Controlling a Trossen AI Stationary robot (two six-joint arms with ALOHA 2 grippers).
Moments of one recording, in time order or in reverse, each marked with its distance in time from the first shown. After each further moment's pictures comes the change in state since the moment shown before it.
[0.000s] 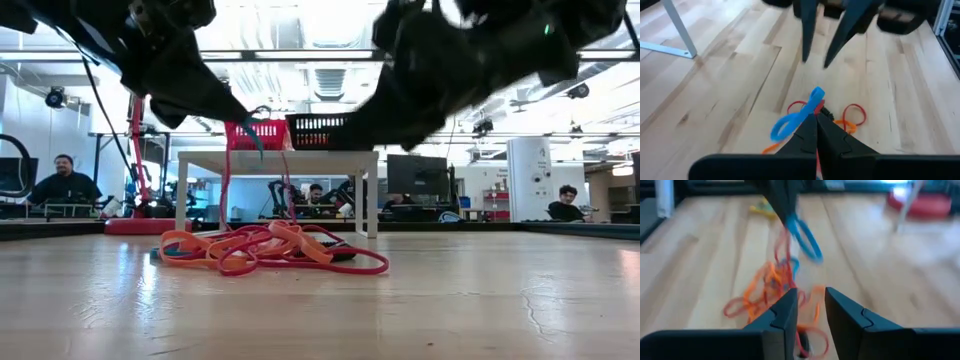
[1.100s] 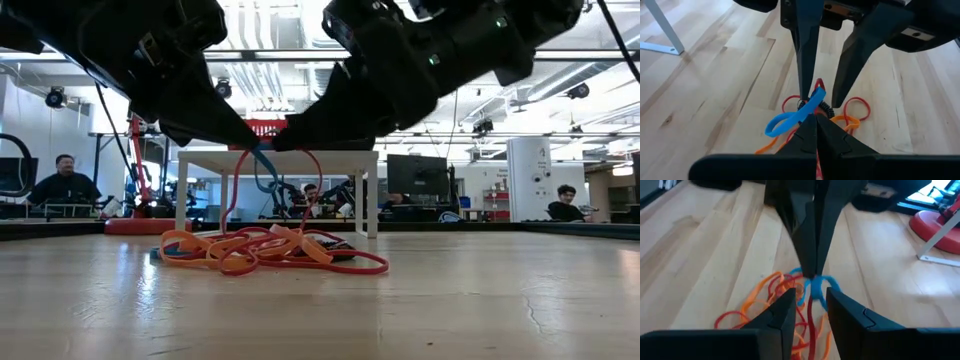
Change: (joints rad) left arm 0.001 0.107 0.000 0.093 0.008 0.034; right arm -0.007 0.163 0.202 -0.057 -0.050 -0.202
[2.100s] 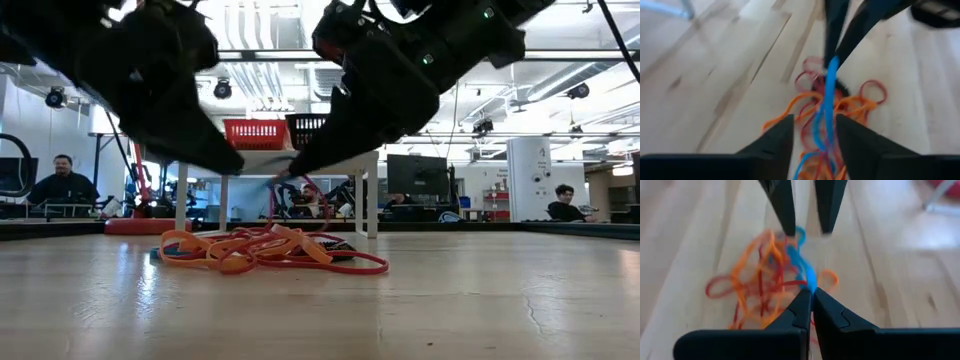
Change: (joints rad) left arm 0.004 0.000 -0.051 -0.028 0.000 -0.128; right arm -0.011 -0.006 0.099 -0.335 0.001 0.120
